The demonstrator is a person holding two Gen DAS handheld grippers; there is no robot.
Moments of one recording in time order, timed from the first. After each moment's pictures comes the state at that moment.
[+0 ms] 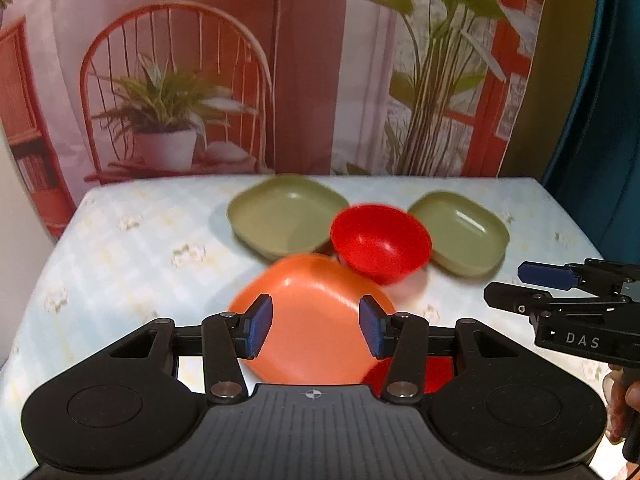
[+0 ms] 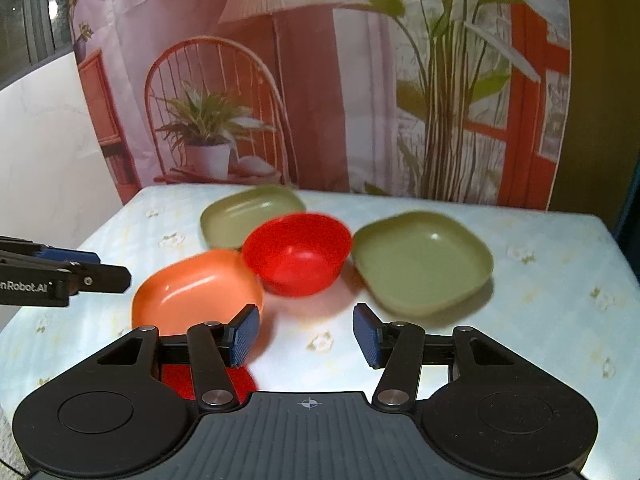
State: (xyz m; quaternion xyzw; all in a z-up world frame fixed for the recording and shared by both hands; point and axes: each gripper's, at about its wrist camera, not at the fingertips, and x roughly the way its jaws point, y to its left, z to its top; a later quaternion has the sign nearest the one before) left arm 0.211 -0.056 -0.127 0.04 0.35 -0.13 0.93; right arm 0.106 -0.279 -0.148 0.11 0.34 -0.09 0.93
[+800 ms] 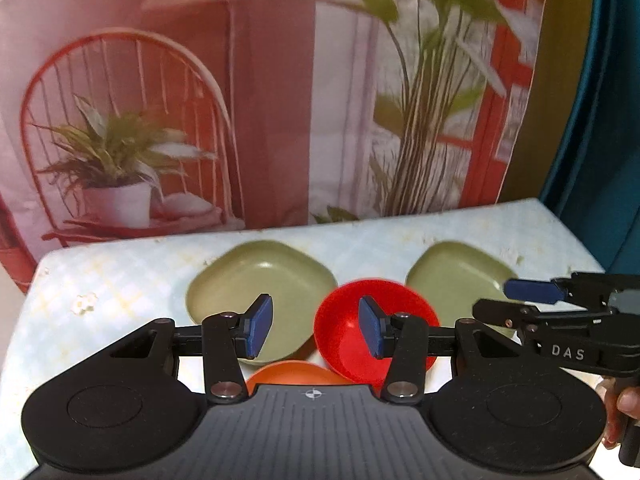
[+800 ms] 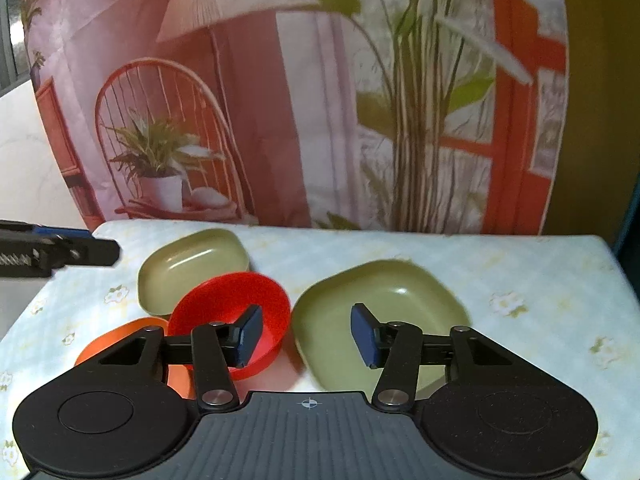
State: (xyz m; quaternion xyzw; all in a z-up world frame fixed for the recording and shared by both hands) left arm 0.310 -0.099 -0.134 0.08 0.32 -0.17 0.93; right arm 0.175 -0.348 -0.162 0.13 0.33 -0.11 0.93
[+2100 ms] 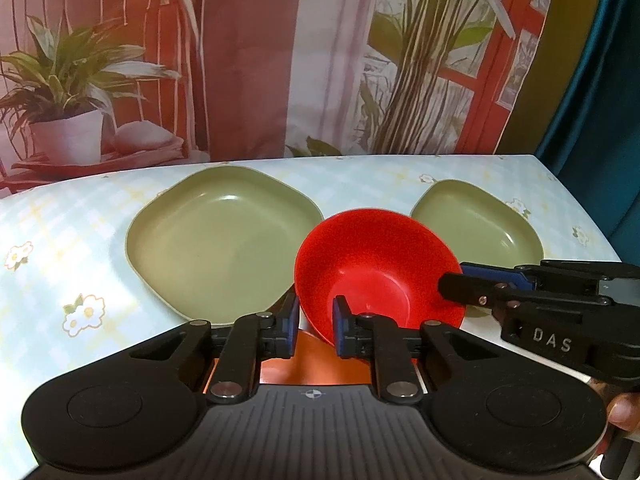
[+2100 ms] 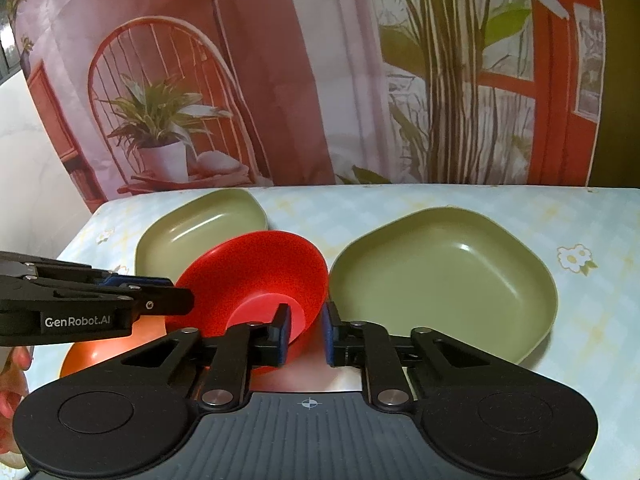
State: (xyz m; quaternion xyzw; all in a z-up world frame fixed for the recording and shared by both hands) left arm 0.350 -0.100 -0.193 0.06 0.37 -0.21 0.90; right arm 0.214 -0.334 -0.216 0.17 0.36 -0.10 0.91
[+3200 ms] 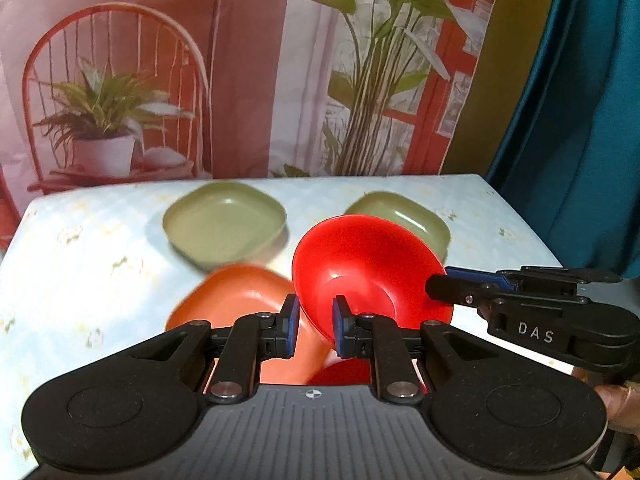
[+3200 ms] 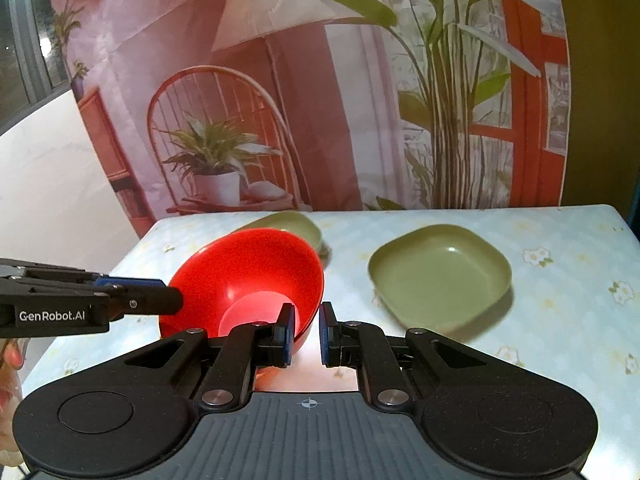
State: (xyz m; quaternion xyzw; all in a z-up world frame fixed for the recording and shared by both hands) left arm 0.206 -0.077 -0.142 0.03 0.32 -0.22 0.92; right arm 0.108 -0.275 -0.138 0.17 0.31 -0.08 0.93
